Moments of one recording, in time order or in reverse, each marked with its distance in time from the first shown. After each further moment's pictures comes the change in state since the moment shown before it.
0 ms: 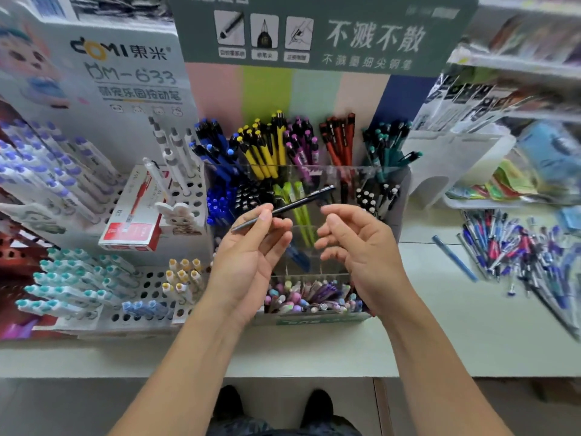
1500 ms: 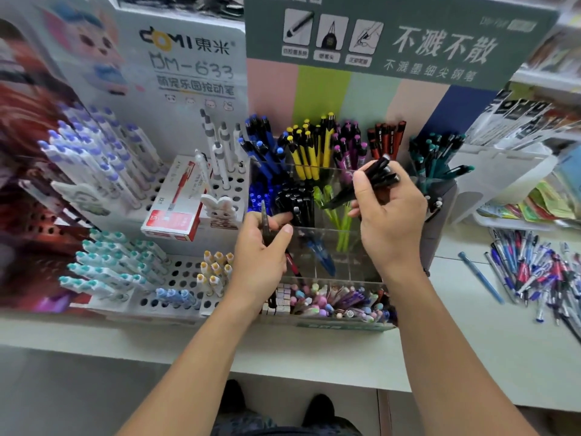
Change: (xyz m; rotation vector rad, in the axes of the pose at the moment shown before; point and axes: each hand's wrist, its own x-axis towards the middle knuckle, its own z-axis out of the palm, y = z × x) left_hand 0.010 0.012 -0.044 0.691 0.112 0.211; right_hand 0.047 -0.014 0.041 -0.494 0.241 -0.525
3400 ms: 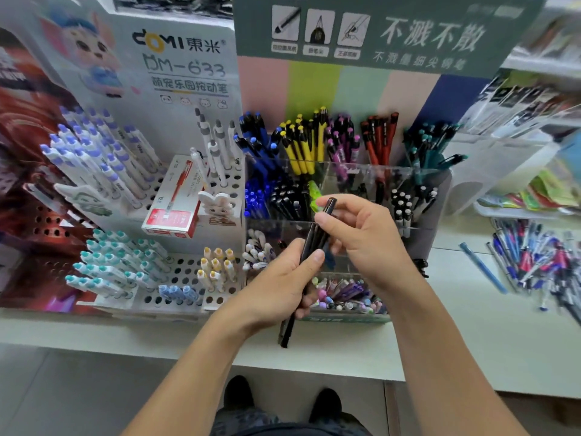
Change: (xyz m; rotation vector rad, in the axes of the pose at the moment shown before) left_hand -0.031 0.004 0.006 0.088 -0.588 -0.197; right_hand -0.031 -0.008 -0.008 0.322 -0.411 0.461
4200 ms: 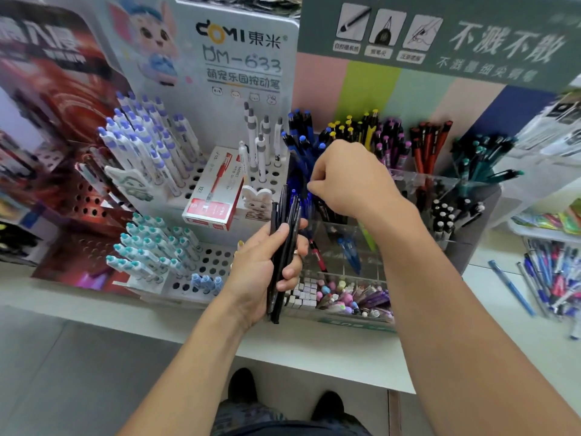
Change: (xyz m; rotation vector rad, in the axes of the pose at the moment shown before) left_hand -0.019 -0.001 -0.050 -0.629 0.270 0.121; right_hand 0.085 -0.054 0.069 -1.195 -0.101 -0.128
